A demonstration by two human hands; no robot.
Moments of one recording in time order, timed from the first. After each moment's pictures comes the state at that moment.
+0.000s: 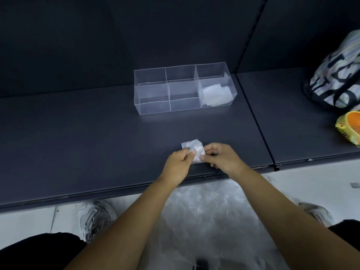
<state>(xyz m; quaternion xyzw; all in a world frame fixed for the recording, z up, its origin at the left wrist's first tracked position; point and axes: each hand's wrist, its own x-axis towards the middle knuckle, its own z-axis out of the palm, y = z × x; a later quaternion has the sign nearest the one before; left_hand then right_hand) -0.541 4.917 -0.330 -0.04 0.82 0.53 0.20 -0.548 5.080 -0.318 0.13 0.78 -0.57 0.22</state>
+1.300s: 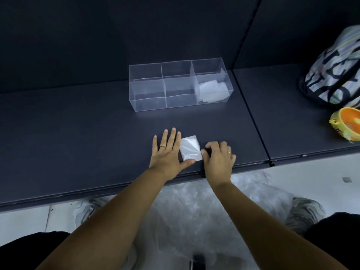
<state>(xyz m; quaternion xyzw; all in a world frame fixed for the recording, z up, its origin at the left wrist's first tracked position) -0.561 4.896 -0.371 0.15 0.98 0.04 0.15 -0.523 5.054 -0.363 0.16 0.96 -0.22 -0.05</state>
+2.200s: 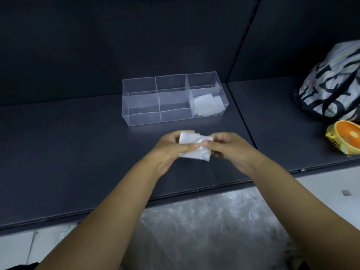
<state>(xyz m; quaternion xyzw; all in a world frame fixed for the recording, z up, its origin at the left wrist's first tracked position) -0.605 4.925 -0.276 -0.09 0.64 0.71 0.29 -0.586 5.106 -0.263 0.11 0.75 -0.61 0.23</state>
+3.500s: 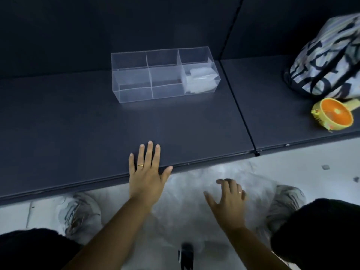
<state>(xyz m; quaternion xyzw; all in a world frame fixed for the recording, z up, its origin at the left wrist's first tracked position) -0.480 4.885 -0.373 0.07 0.99 0.07 0.08 -0.390 5.105 -0.385 0.16 0.97 -0.18 0.02</state>
